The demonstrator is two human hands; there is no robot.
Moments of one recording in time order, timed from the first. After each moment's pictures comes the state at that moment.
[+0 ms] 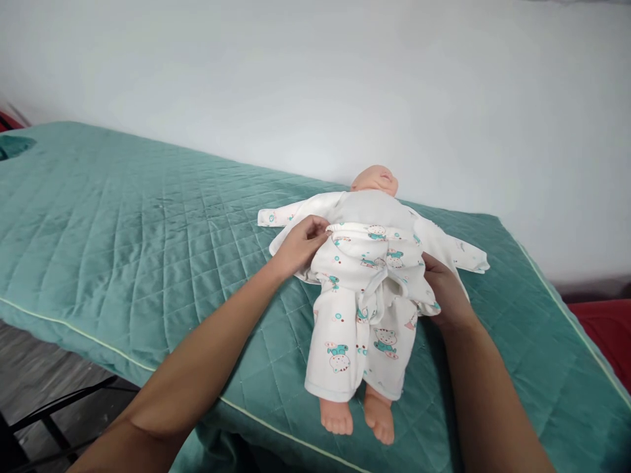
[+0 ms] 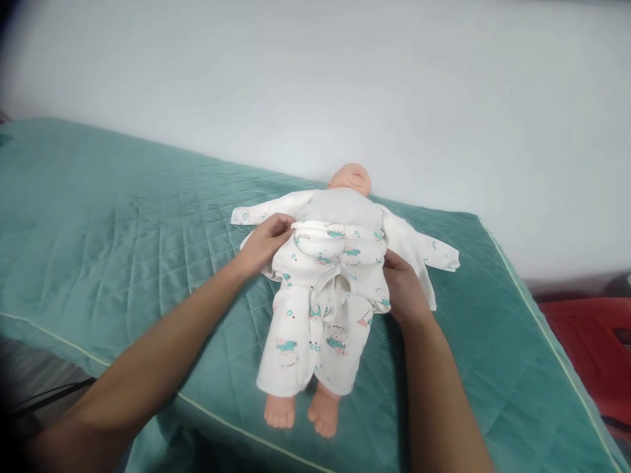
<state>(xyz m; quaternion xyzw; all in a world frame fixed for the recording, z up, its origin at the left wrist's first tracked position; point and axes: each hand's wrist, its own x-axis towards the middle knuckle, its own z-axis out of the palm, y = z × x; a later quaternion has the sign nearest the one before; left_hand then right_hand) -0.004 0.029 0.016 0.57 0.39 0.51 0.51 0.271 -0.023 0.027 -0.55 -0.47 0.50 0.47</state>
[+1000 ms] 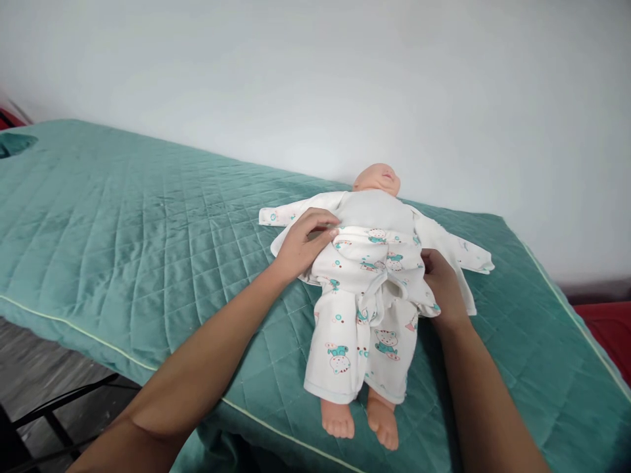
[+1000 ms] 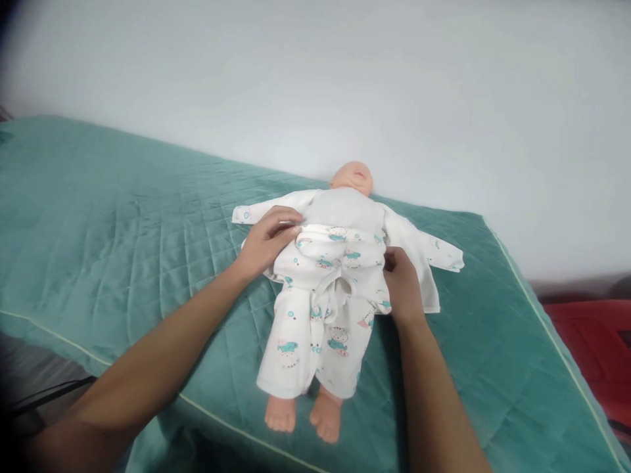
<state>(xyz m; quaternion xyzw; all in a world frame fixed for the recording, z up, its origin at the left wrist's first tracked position) -0.003 0.024 0.022 0.68 0.33 0.56 0.33 0.269 -0.020 0.025 -0.64 -0.53 0.31 0.45</state>
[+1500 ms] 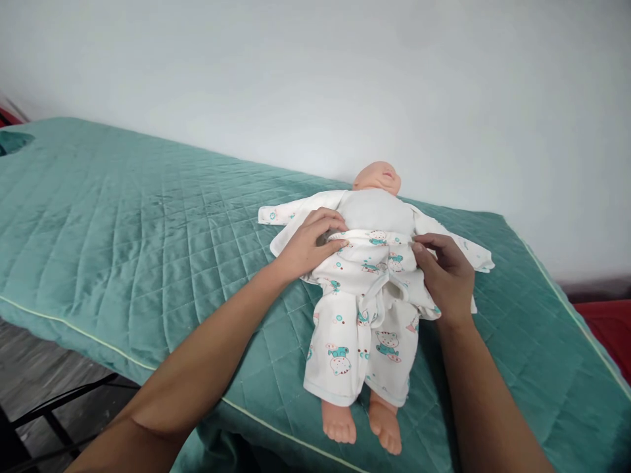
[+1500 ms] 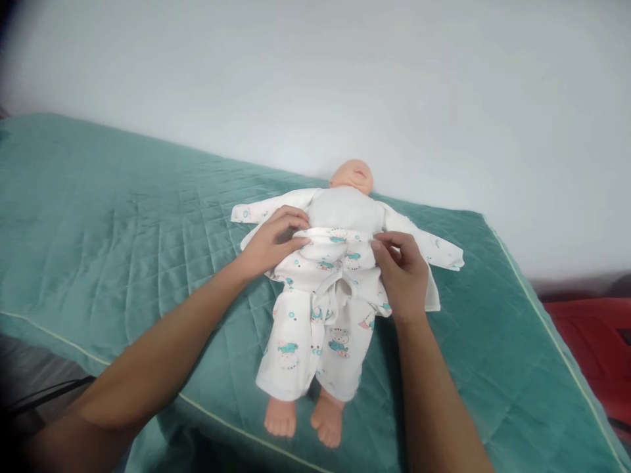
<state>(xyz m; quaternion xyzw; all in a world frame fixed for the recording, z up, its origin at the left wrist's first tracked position) -0.002 0.028 0.025 0.76 0.32 0.49 0.26 0.253 -0.018 0.036 -0.53 -0.57 0.23 0.58</state>
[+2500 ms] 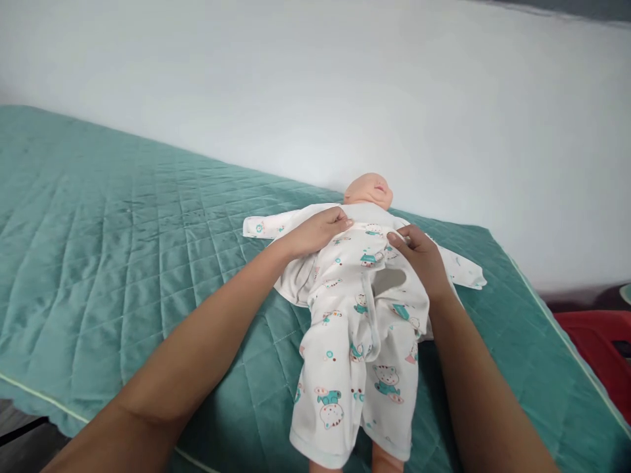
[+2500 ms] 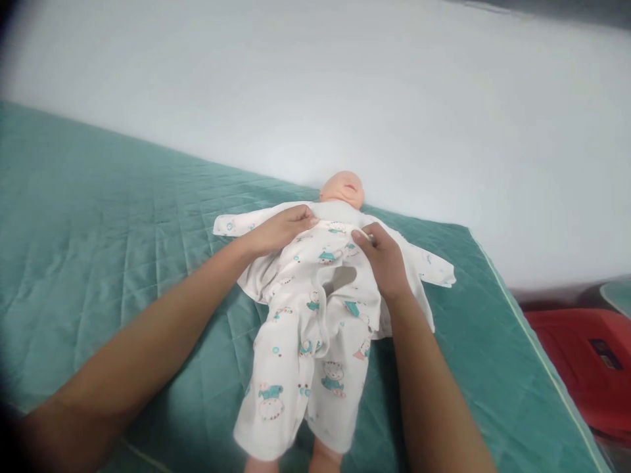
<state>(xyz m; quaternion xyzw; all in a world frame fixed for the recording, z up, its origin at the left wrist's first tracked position) 0.022 0.088 0.054 0.71 0.39 0.35 0.46 0.263 0.046 0.046 -0.60 -0.63 0.27 0.43</state>
